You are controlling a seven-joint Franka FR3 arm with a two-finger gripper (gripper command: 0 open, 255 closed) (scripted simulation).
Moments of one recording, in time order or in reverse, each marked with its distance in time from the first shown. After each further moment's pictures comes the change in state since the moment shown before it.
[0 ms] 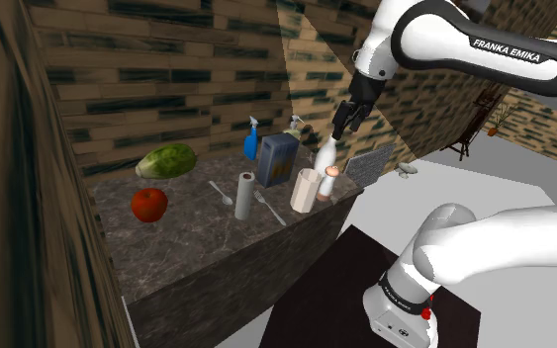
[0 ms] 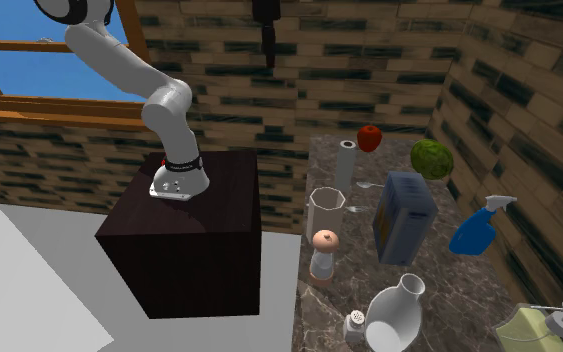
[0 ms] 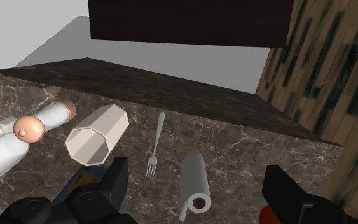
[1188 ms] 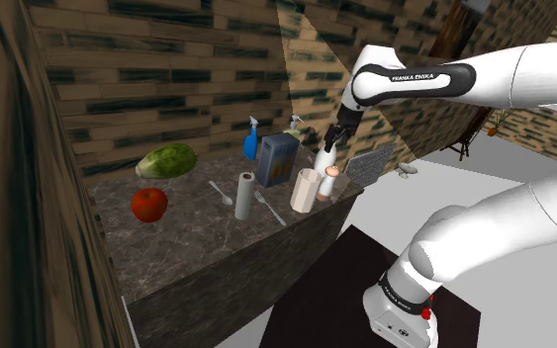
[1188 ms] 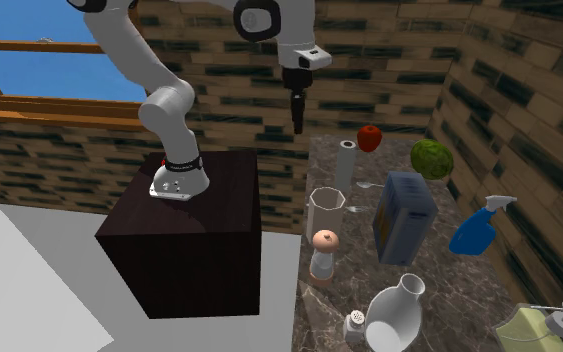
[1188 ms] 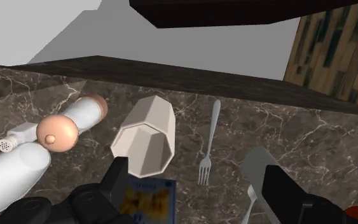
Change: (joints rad) arm -0.100 0.302 -0.251 -0.101 -0.089 0.409 -0.198
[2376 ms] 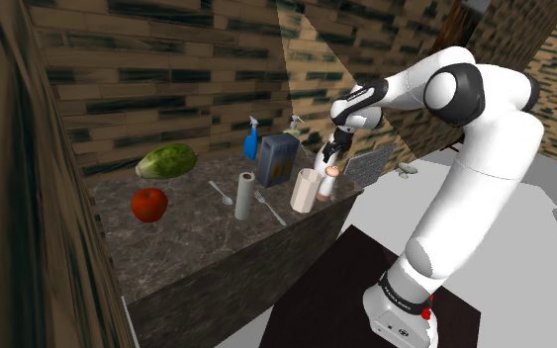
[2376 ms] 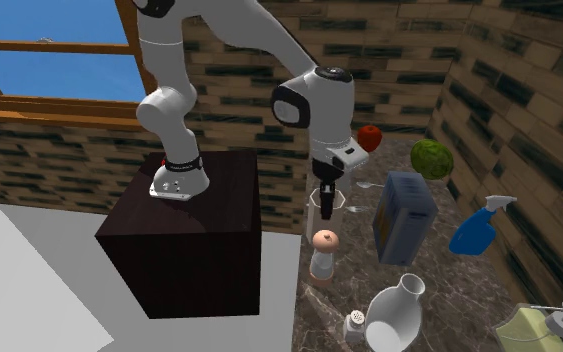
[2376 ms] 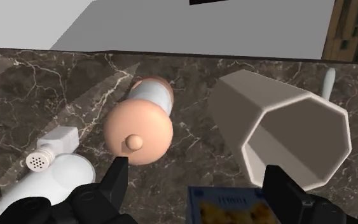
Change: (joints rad) arm -0.085 0.613 -0.213 0.245 0.249 0.327 -0.358
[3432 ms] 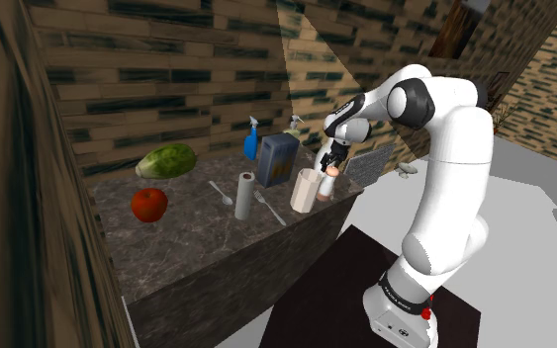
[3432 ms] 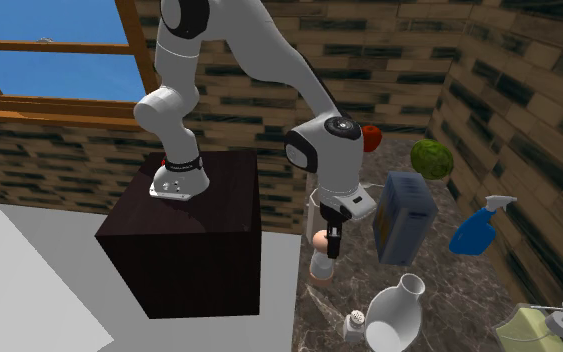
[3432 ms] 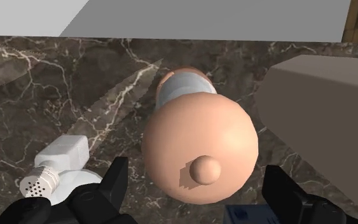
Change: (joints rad) arm -0.105 0.277 0.043 0.144 0.177 0.093 -0.150
